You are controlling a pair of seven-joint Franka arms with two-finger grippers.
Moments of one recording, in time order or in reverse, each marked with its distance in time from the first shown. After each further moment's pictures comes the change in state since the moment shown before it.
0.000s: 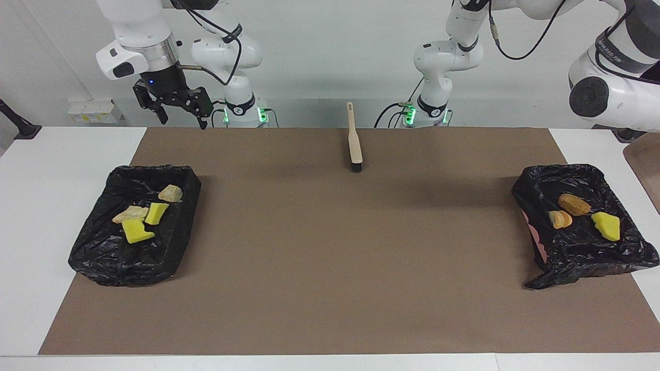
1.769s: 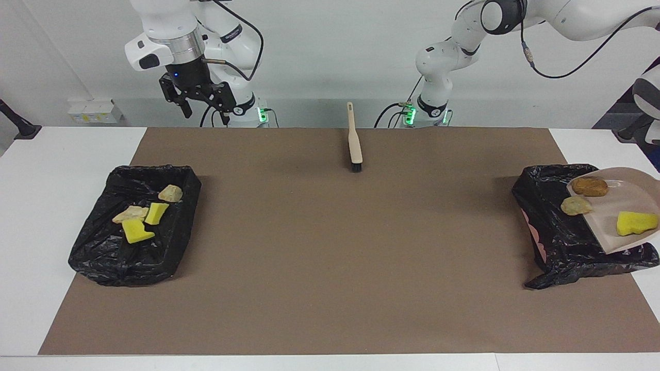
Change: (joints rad) left arm 0.225 0.188 0.005 0.152 -0.574 0.175 0.255; right arm -0.149 -0.025 0.207 -0.015 0.032 0.005 0.144
